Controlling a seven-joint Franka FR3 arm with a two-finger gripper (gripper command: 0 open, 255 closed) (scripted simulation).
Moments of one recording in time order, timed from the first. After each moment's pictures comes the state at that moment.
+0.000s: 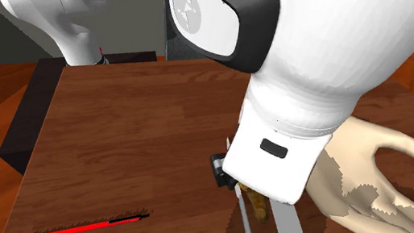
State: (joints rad) arm 0.23 0.47 0.34 -1.51 -0.08 1.91 0.54
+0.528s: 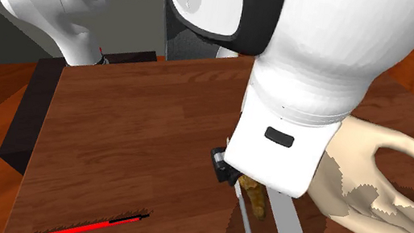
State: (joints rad) arm 0.23 0.46 0.34 -1.49 -0.07 1.87 0.54
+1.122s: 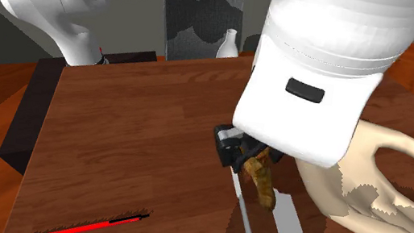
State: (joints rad) arm 0.24 0.44 0.35 -1.40 -0.07 1.76 0.54
